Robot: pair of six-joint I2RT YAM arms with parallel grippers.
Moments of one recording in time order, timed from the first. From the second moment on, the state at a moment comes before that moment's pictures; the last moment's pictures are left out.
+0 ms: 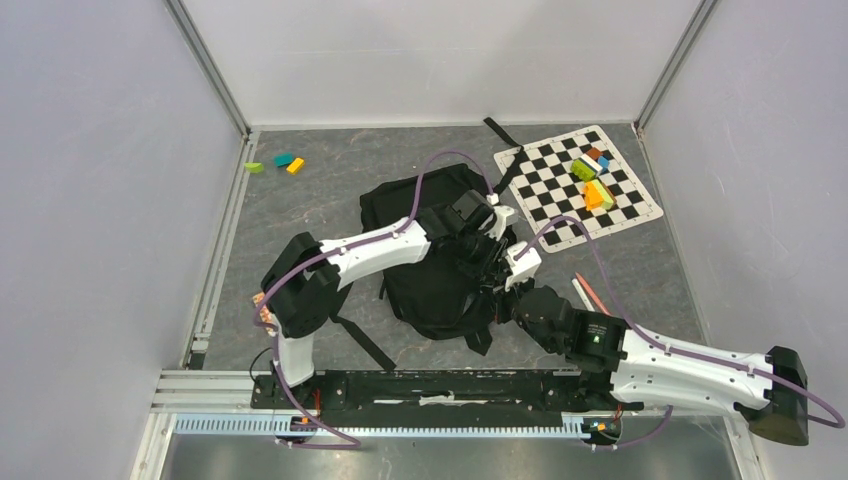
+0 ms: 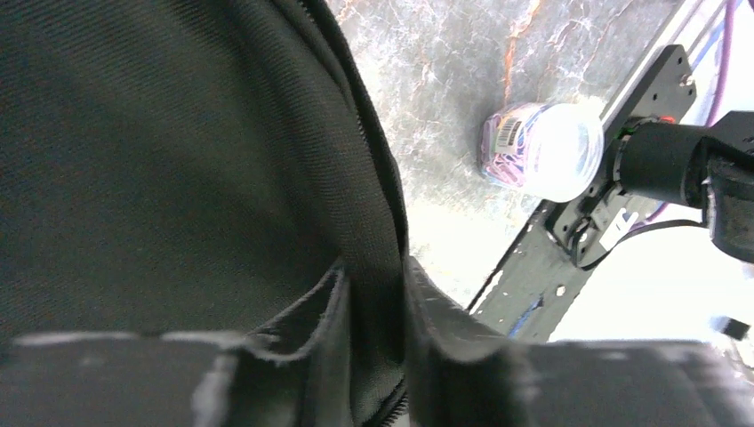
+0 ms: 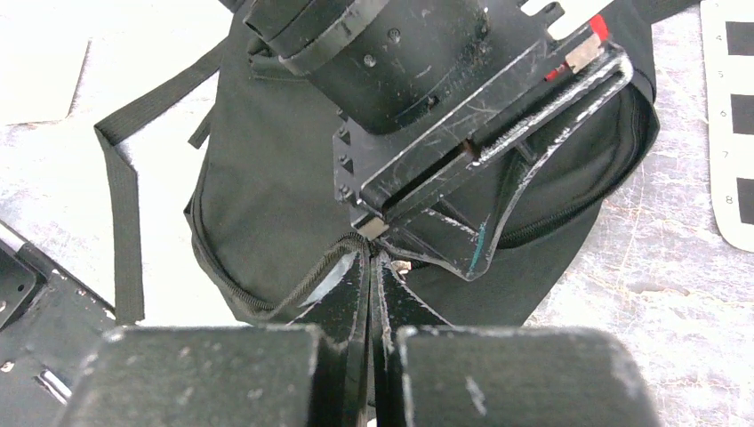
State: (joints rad) left arm -0.93 1.88 1.43 -0.46 0.35 -0.34; right arm 1.19 0.74 0.49 -0.13 0.56 0.38
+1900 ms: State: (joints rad) left arm -0.92 1.58 1.18 -0.14 0.17 -0.26; right arm 0.68 0.78 0.68 -0.41 0.53 0.27
